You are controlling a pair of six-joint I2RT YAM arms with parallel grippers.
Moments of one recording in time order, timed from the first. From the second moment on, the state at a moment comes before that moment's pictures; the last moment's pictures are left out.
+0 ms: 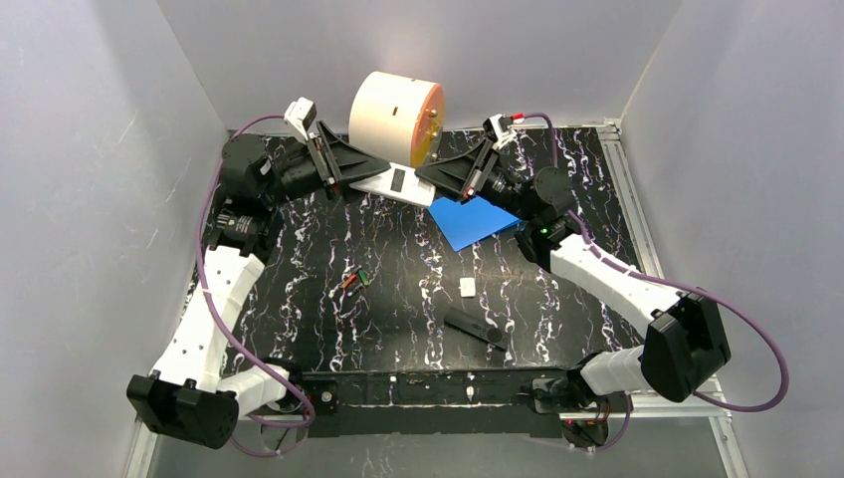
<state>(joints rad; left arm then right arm) -0.25 1.12 1.23 -0.06 0.86 -1.26 0.64 1.35 1.00 0.80 -0.53 1.44</state>
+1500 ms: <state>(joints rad) -0.25 1.14 1.22 -0.28 1.04 -1.03 0.66 1.34 1.02 0.55 -0.51 1.16</state>
